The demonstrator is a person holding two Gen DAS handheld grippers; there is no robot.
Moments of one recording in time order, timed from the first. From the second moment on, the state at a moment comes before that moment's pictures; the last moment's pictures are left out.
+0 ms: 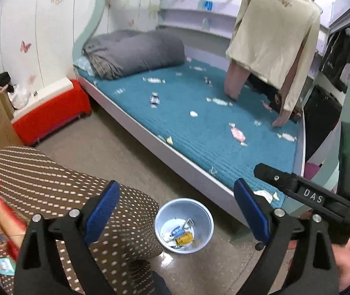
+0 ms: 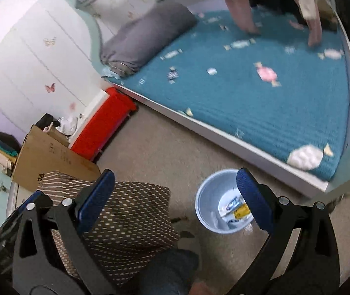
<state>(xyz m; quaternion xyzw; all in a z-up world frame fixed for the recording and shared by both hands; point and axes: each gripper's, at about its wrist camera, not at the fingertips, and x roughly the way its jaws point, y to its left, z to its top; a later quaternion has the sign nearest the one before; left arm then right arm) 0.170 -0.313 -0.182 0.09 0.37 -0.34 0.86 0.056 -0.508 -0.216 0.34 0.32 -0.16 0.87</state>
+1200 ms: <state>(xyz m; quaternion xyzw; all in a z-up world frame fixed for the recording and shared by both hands) 0.170 -0.028 -0.157 0.12 0.33 -0.24 0.91 0.136 -0.276 -0.141 0.18 0.36 0.06 0.91</state>
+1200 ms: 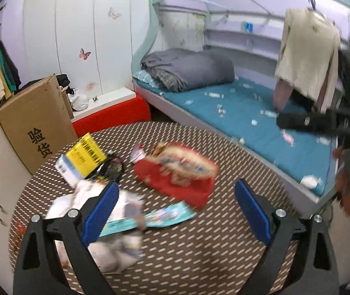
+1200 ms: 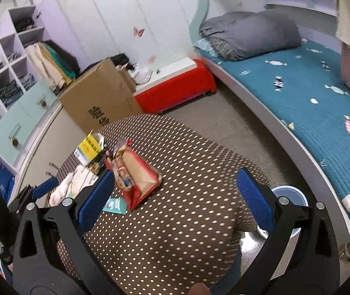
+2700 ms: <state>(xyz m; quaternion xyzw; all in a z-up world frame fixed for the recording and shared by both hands) 0.171 -0.060 -0.236 0.23 0.45 -0.31 0.81 0.151 -0.295 -0.207 0.20 0.41 0.10 0.88</state>
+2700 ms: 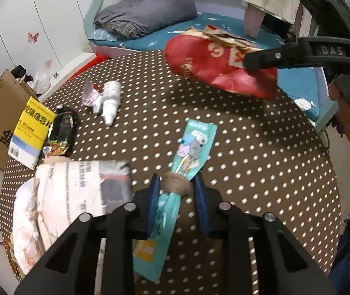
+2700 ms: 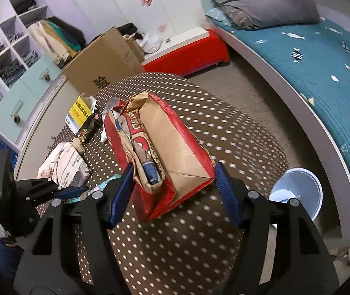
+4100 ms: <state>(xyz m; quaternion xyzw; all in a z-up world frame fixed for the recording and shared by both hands) 0.175 -0.217 -0.141 0.01 0.36 -0.36 0.86 0.044 -0.492 -0.154 0.30 0.27 -0.11 0.91</state>
